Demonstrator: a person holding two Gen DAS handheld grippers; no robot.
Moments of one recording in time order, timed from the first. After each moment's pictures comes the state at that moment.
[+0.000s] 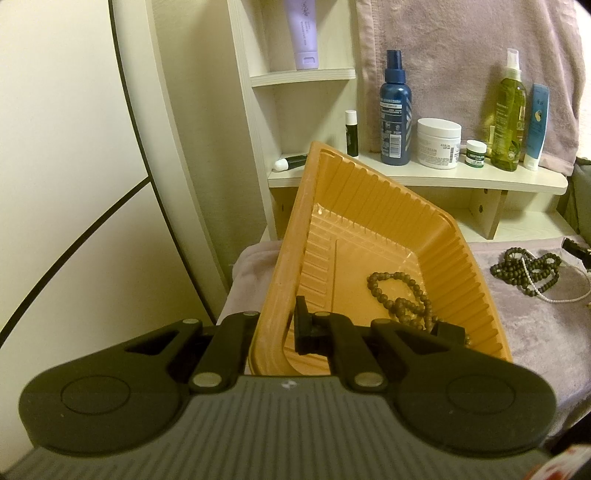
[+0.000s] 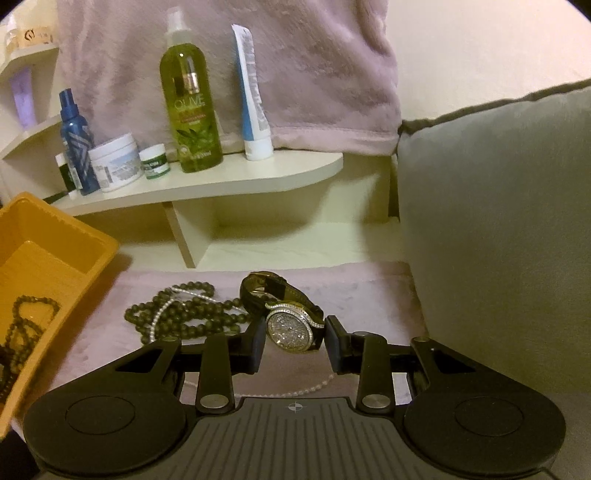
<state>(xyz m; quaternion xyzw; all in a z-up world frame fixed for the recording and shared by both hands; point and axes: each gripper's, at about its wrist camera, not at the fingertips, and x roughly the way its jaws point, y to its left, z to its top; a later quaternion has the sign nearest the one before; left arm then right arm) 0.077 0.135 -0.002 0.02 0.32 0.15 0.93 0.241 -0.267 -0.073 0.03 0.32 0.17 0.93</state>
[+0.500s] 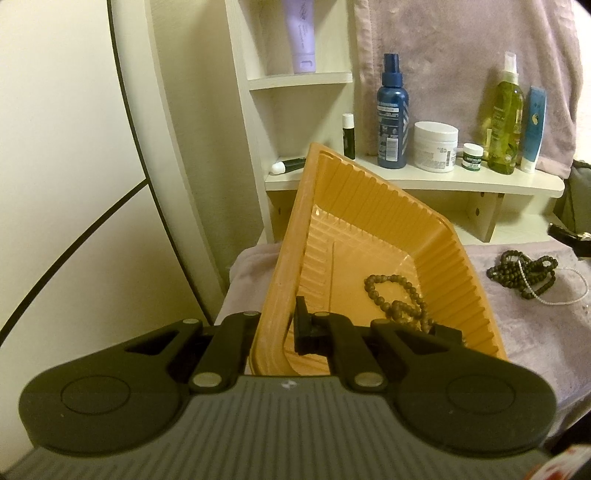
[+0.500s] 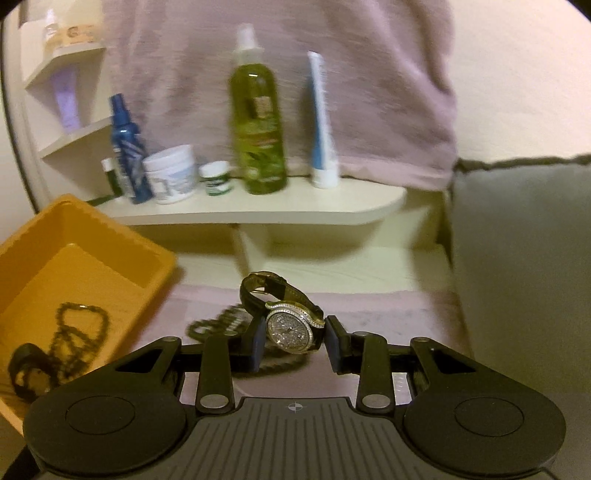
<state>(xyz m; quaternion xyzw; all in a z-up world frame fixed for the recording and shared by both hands) 0.078 0.132 0.001 0.02 0.32 0.14 0.94 0.227 -0.225 -0.040 0.02 0.31 0.21 0.93</state>
